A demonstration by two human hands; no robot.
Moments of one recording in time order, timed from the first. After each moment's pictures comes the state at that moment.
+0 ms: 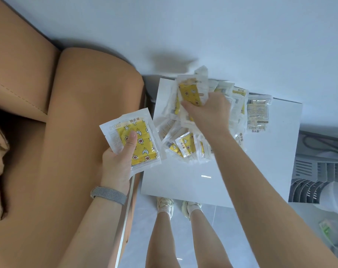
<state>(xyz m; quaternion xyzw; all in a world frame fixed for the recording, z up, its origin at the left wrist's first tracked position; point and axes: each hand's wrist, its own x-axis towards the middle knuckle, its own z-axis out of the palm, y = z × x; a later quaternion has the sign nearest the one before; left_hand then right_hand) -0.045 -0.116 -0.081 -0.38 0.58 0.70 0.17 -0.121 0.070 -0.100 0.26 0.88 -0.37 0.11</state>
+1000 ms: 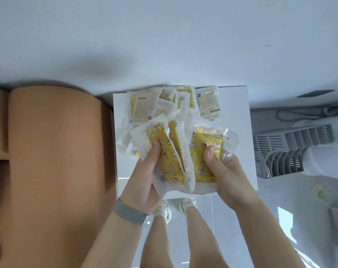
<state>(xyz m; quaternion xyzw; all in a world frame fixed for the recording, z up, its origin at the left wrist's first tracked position) -0.017 0.006 -0.026 -0.25 0.30 0.82 0.42 0.040 0.160 -0.014 0.32 0.52 -0.78 0.13</state>
